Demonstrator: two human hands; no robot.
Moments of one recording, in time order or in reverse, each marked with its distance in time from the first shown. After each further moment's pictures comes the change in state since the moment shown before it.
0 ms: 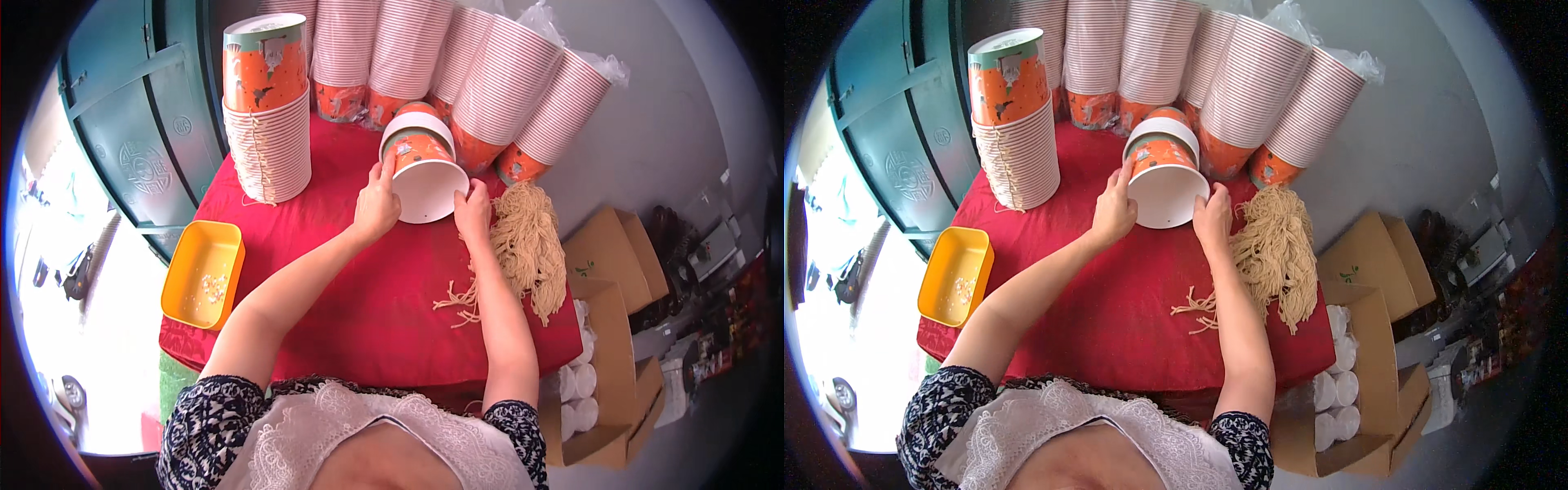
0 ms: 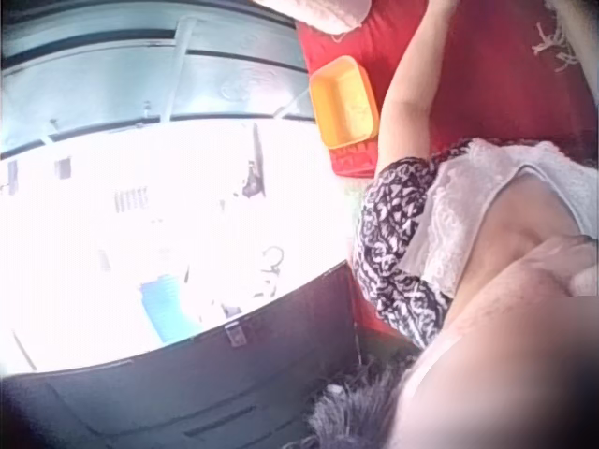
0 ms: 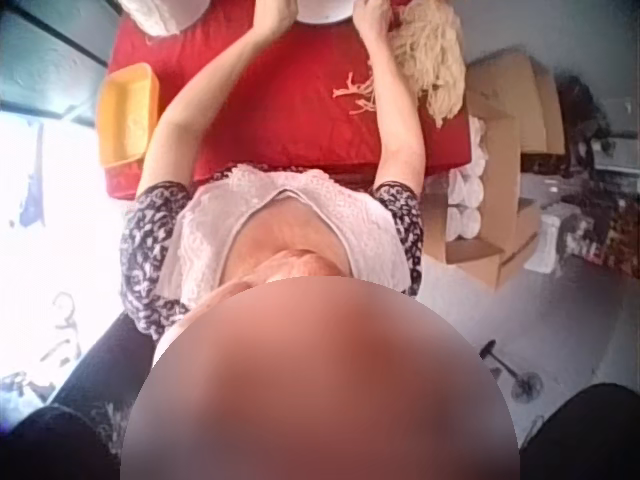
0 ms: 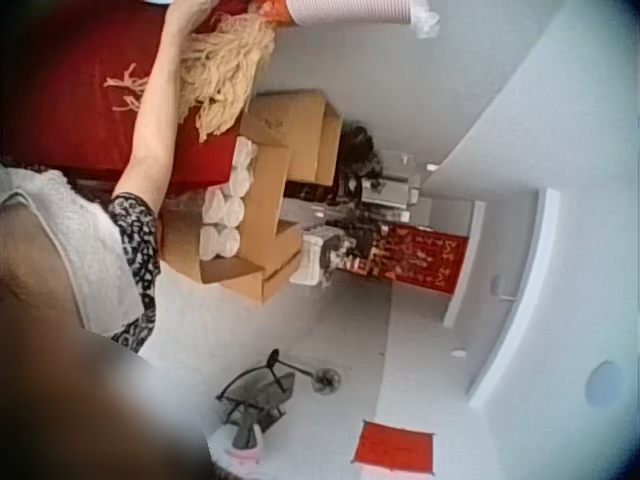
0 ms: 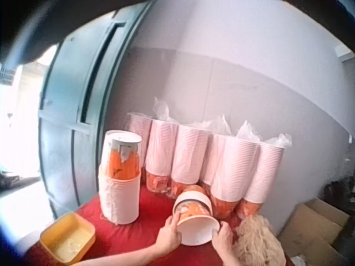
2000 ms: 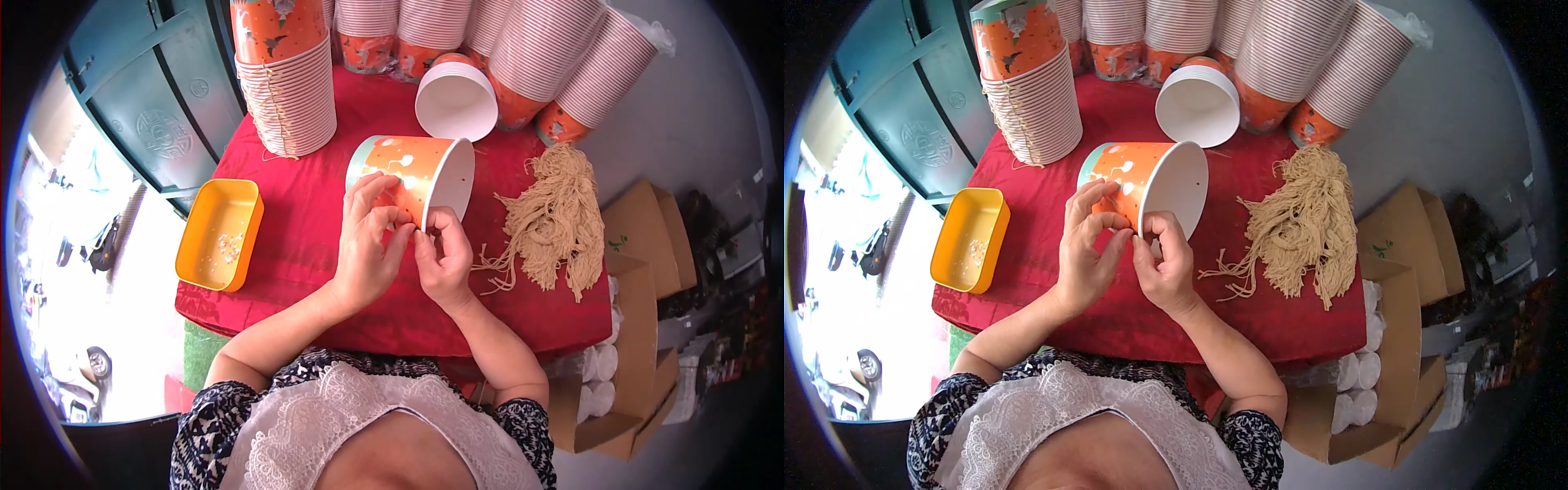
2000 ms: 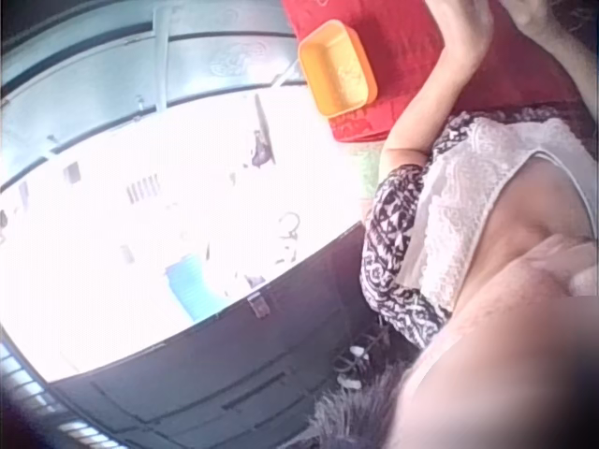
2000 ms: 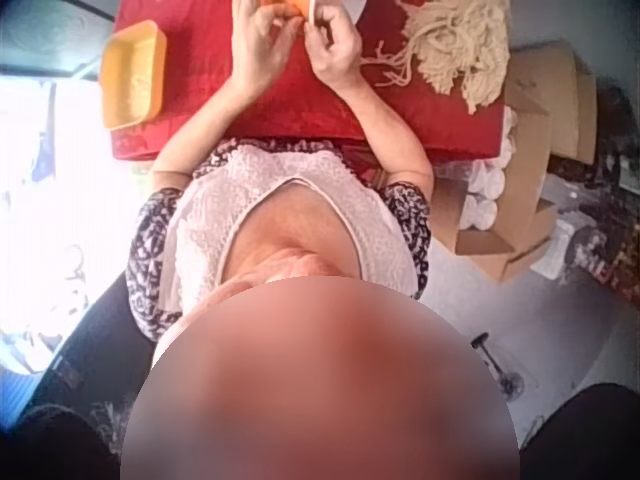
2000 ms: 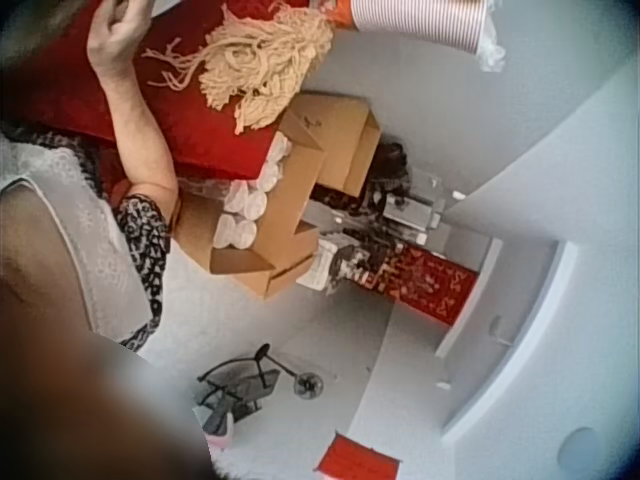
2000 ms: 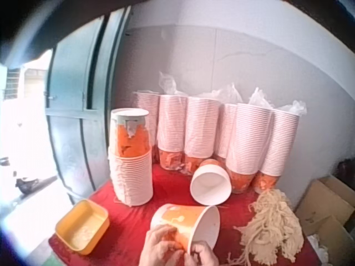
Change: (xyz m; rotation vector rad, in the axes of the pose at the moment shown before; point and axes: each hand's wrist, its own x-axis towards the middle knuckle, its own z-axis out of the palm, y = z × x) left_hand -0.128 0.078 -0.105 -0.125 0.179 0.222; right_hand -0.150 -0.132 -0.040 0.894 -0.281 -0.120
